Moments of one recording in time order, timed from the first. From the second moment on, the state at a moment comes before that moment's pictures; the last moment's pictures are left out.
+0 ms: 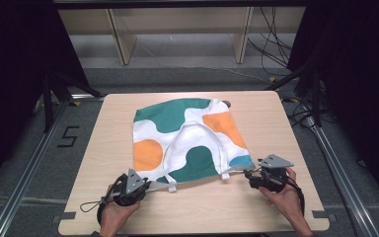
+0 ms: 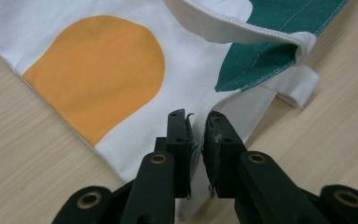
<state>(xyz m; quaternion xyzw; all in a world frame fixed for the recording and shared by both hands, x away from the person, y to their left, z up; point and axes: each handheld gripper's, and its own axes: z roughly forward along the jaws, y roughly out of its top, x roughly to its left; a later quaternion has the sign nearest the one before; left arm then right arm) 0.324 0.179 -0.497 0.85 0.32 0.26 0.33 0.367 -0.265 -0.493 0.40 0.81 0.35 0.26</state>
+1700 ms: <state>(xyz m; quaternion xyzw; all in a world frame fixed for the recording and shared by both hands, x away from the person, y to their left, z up) 0.318 0.184 -0.506 0.85 0.34 0.25 0.30 0.332 -0.235 -0.502 0.29 0.88 0.30 0.23</state>
